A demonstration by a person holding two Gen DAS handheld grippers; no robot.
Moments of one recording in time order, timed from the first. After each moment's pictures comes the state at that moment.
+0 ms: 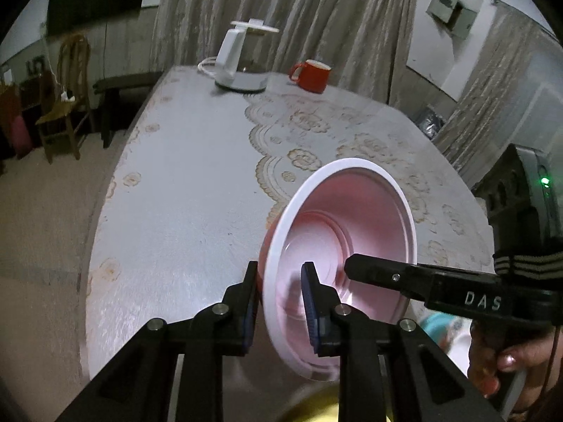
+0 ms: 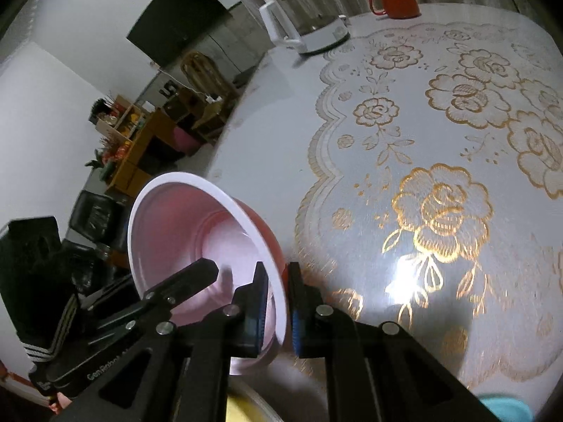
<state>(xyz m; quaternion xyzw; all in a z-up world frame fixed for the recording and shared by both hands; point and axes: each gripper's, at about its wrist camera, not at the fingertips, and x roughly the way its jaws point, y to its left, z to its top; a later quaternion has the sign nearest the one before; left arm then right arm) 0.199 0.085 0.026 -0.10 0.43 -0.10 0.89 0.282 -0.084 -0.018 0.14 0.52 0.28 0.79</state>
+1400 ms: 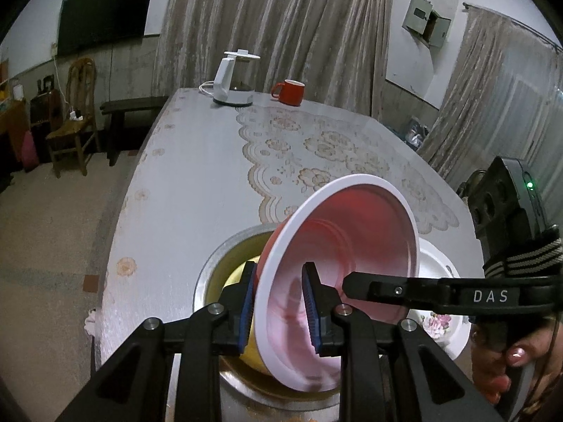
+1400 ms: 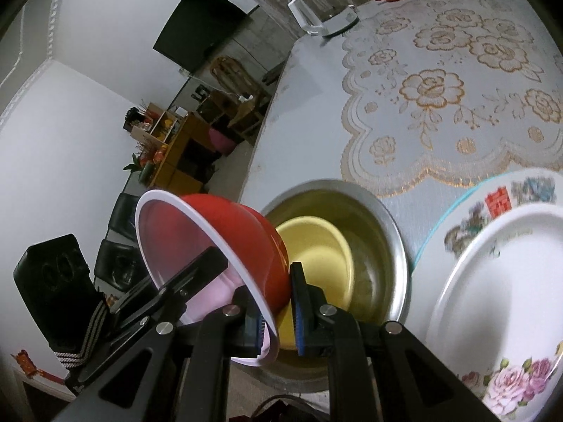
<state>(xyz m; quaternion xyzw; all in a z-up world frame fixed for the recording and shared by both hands) 0.037 0.072 0.038 -0.09 0.38 -0.10 0.92 0.134 -0.107 -0.017 0.20 0.51 0.33 0.77</state>
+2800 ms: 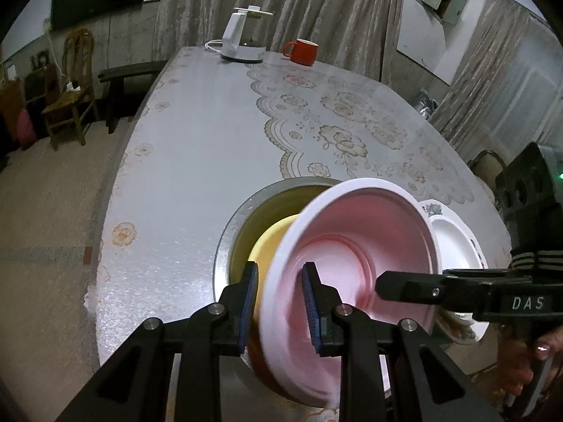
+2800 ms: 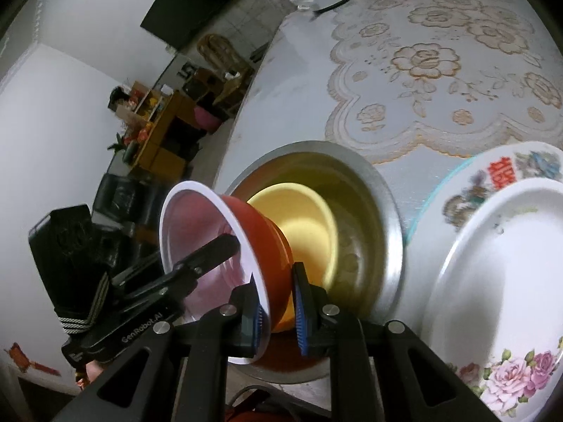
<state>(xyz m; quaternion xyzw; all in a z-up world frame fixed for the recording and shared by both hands) 0.056 0.087 0.002 -0.08 0.45 -0.10 0.88 0.125 -0.098 -0.035 0.15 0.55 0.31 0.76</state>
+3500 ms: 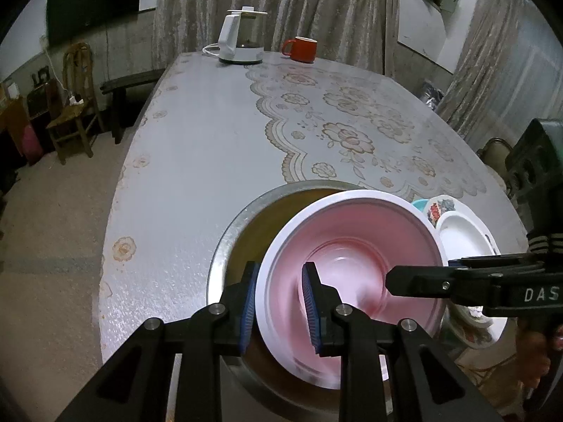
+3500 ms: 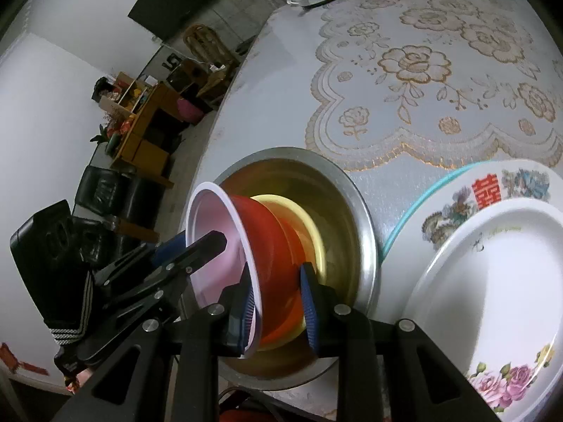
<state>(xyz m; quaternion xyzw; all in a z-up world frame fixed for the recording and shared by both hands) 0.067 0.075 -0.002 -0.05 0.45 -0.09 0.89 0.131 -0.103 -0.029 0.13 0.57 0.28 0.76</state>
